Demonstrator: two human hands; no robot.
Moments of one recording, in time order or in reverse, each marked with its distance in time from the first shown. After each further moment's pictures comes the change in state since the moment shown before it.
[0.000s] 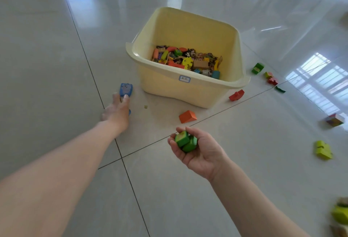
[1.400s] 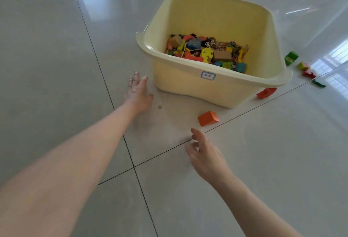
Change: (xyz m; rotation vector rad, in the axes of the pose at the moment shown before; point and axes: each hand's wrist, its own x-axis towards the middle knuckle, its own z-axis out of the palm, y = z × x) left_hand 0.061 0.016 -0.005 -0.442 -0.029 0.086; right_hand 0.064 0.016 -0.012 -1.572 0.188 -0.504
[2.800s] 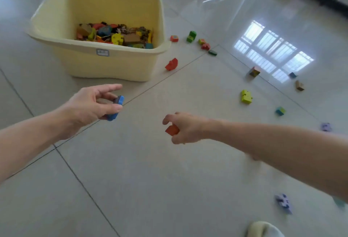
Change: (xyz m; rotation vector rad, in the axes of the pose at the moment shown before) left_hand -0.179 0.115 -0.010 -0.567 -0.421 0.156; right_hand -0.100 0.083 -0.125 -0.477 -0.277 0.021
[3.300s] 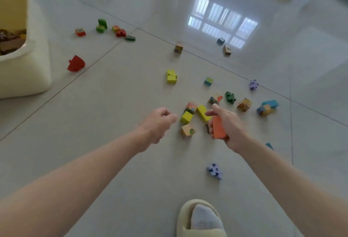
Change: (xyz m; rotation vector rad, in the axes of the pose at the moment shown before) left_hand 0.017 0.079 0.343 0.136 -0.428 -0.102; right_hand -0.174 0.246 0.046 1.553 0.730 0.583
